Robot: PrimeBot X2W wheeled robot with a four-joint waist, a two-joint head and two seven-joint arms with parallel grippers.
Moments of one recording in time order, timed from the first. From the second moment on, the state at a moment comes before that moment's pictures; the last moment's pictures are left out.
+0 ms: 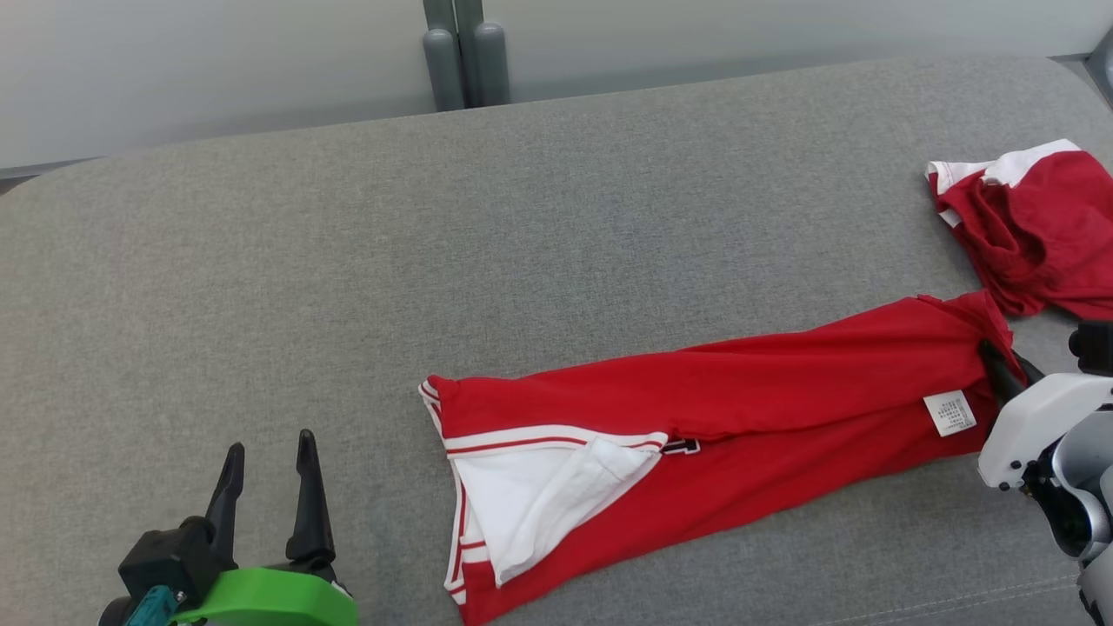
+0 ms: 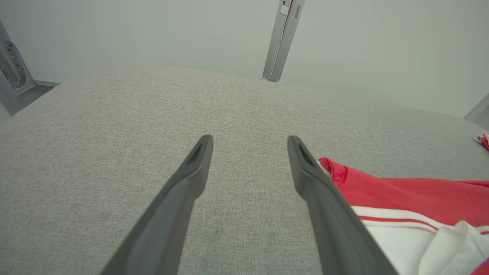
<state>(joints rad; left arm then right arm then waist) 0.06 0.24 -0.26 0.02 -0.52 0.20 -0.20 -0.31 -0.43 0.09 0.50 0.50 0.13 0.09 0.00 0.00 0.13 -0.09</state>
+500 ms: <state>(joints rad) 0.05 0.25 -0.27 0.02 -0.52 0.20 -0.20 -0.18 -0.36 0.21 0.07 0.55 0.13 0.18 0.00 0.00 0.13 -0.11</state>
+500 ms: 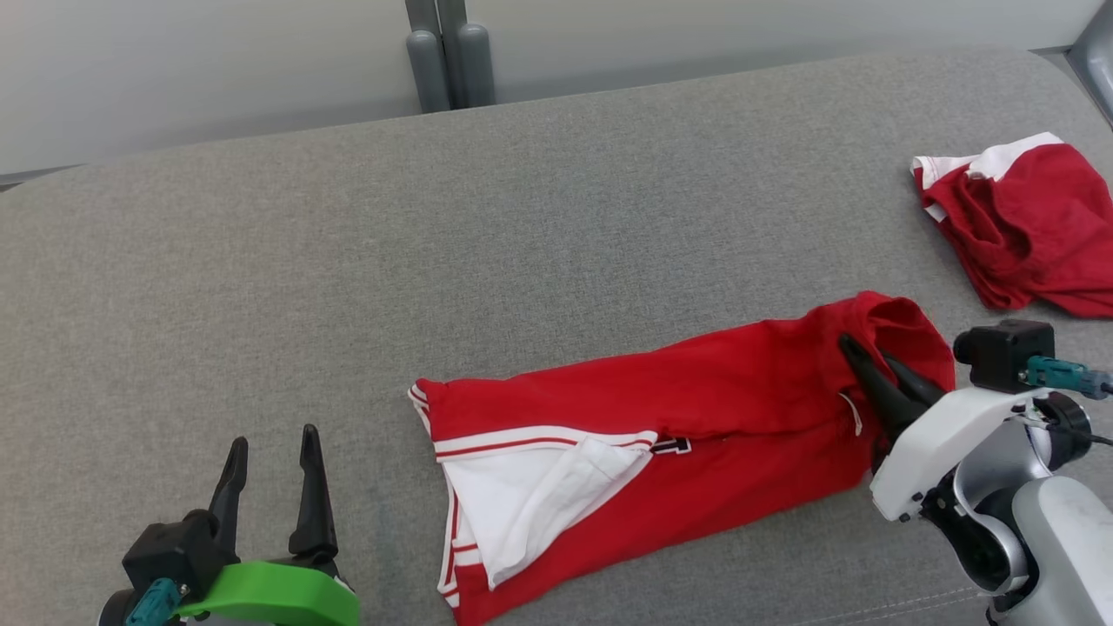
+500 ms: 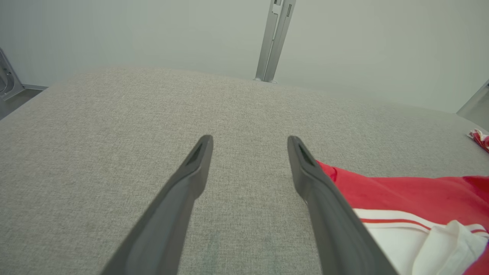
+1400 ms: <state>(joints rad) 0.01 0.23 -0.31 0.06 -0.54 0.19 -0.21 -0.33 -0.09 0.64 0.14 0.58 0.13 0.22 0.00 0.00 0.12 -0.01</state>
